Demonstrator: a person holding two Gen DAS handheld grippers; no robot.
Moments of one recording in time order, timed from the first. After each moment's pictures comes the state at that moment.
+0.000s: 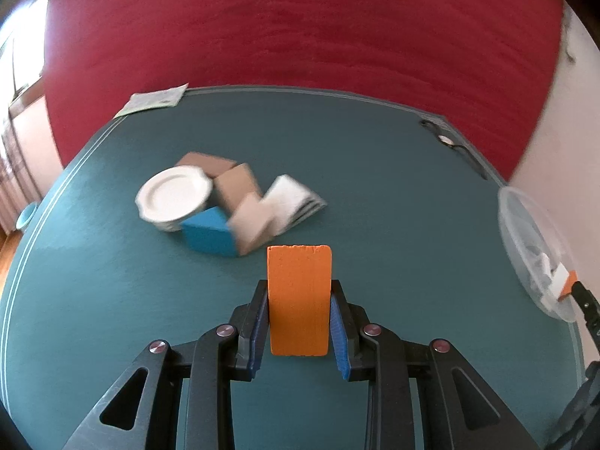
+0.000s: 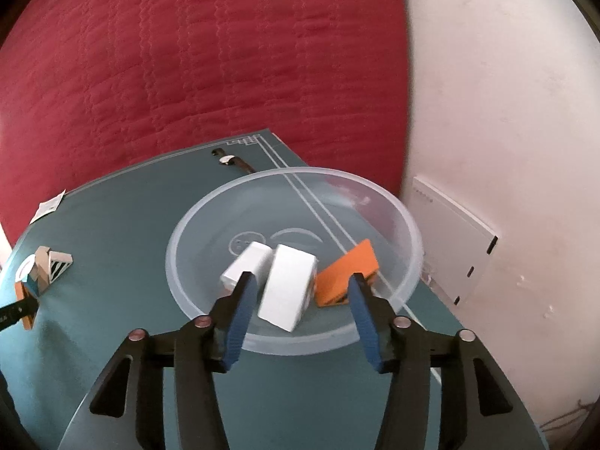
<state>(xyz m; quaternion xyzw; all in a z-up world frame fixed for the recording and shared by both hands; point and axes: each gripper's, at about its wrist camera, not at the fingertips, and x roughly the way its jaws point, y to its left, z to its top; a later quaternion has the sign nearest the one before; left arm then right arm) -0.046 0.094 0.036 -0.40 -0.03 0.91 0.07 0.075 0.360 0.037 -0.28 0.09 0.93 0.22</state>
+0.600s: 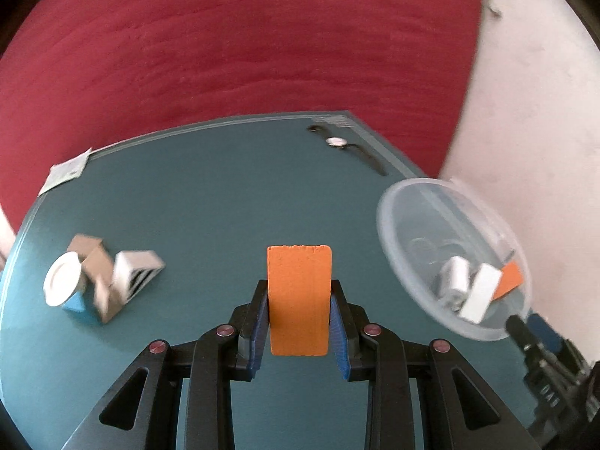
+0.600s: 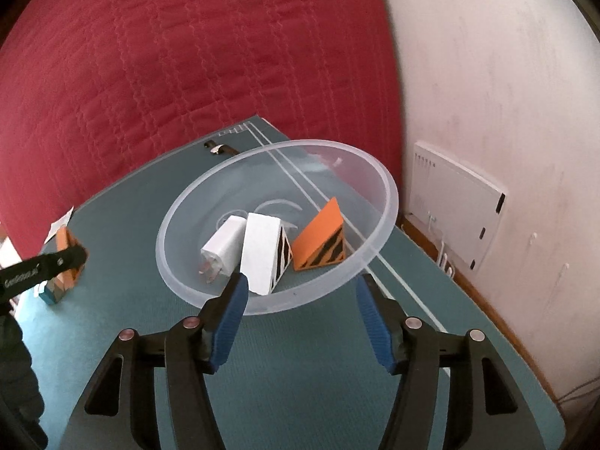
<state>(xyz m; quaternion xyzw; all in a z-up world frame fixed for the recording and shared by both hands) -0.049 0.217 0.072 -0.38 0.04 0.91 0.18 0.104 0.386 0.023 -0.29 0.17 0.92 0.20</state>
